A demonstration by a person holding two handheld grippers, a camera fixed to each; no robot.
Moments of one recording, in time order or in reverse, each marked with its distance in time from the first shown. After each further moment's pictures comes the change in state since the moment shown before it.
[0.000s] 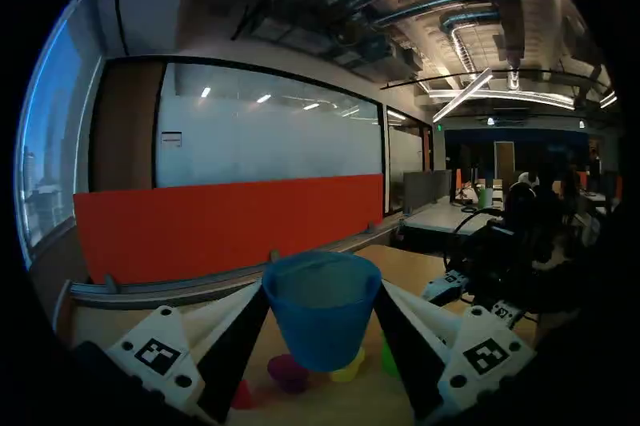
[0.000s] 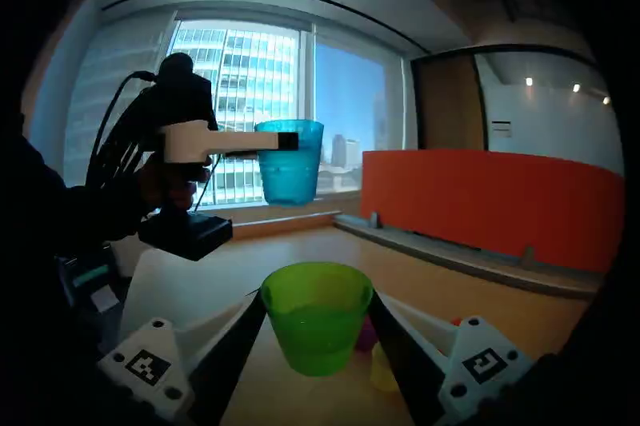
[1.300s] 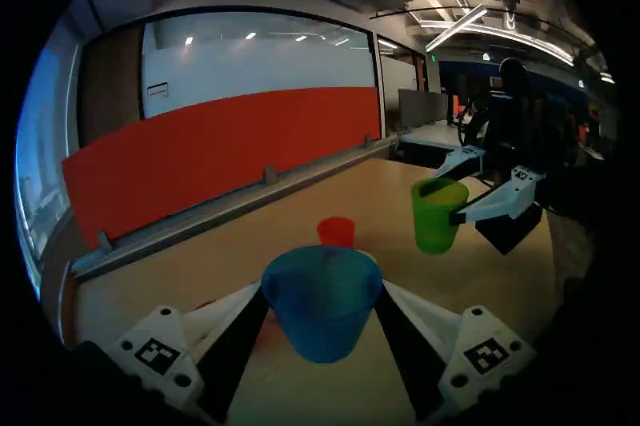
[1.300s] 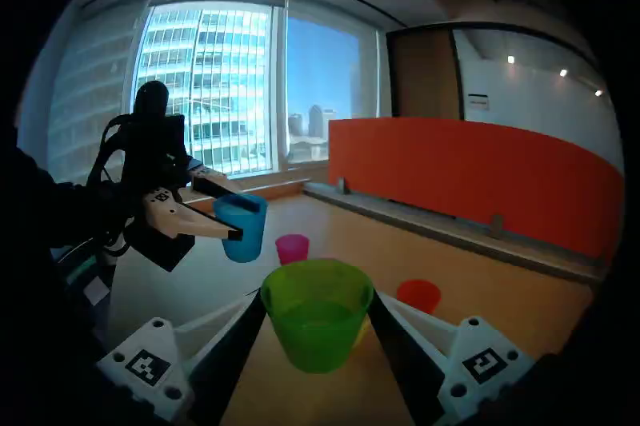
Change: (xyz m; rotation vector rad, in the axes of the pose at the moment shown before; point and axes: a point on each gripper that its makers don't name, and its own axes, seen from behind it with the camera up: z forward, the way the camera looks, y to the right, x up) left arm -0.143 0.001 0.006 -0.025 -0.311 0.089; right arm -0.035 0.055 -0.053 -0.094 -0.138 0.038
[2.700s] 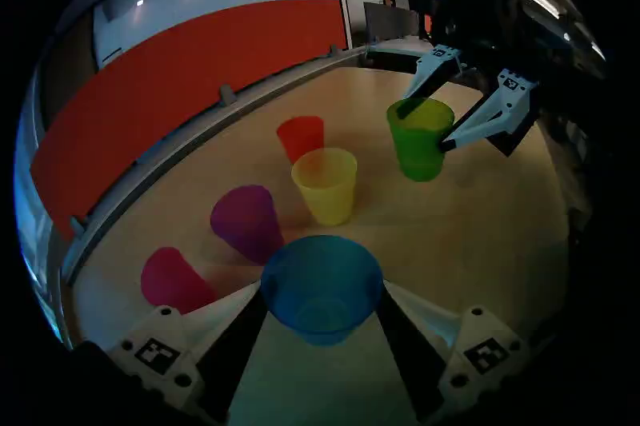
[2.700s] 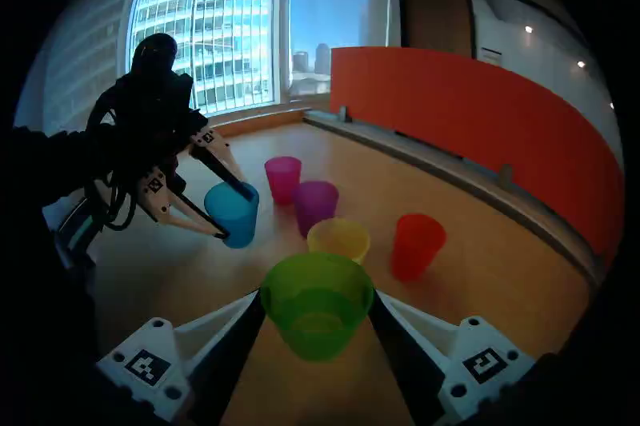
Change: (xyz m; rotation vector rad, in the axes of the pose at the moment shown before) left arm -0.104 0.025 0.041 -0.114 -0.340 0.130; right arm -0.080 0.024 0.006 0.019 -0.298 -0.030
